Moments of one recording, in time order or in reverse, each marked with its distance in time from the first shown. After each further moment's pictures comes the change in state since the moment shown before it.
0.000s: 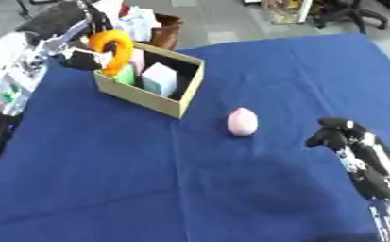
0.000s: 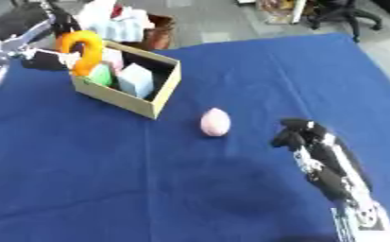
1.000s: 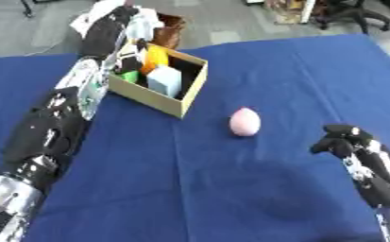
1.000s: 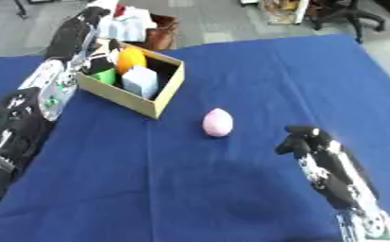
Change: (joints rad) left arm -0.046 -0.123 0.075 0.129 -0.015 0.049 0.326; right arm 0.001 0.007 0.013 0.005 -0.004 0.002 0.015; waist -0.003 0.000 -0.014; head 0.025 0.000
